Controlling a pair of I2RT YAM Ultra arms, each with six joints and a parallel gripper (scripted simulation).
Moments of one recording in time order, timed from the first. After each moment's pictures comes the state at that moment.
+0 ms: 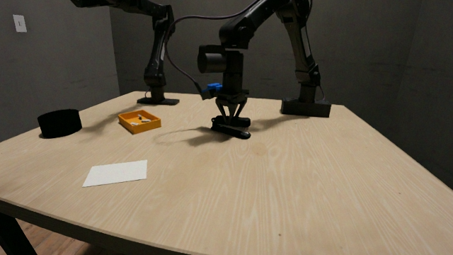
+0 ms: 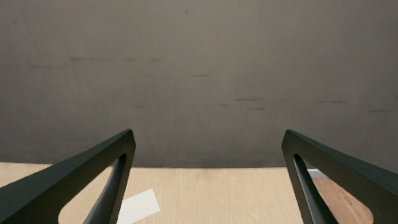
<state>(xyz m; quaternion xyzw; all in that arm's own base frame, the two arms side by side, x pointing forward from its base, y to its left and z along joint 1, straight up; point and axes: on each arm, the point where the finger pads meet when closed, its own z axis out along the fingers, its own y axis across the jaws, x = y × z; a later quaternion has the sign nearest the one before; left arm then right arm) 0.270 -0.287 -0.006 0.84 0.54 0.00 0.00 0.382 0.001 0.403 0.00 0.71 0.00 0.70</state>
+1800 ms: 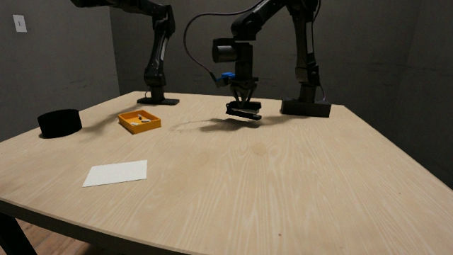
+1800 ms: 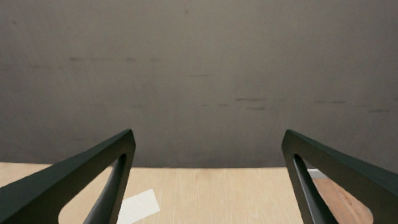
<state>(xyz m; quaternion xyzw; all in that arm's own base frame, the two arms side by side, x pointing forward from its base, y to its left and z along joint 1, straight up) 0.174 -0.256 0.019 0.84 0.54 0.00 -0.02 0.382 0.001 0.403 0.00 0.71 0.00 0.70</state>
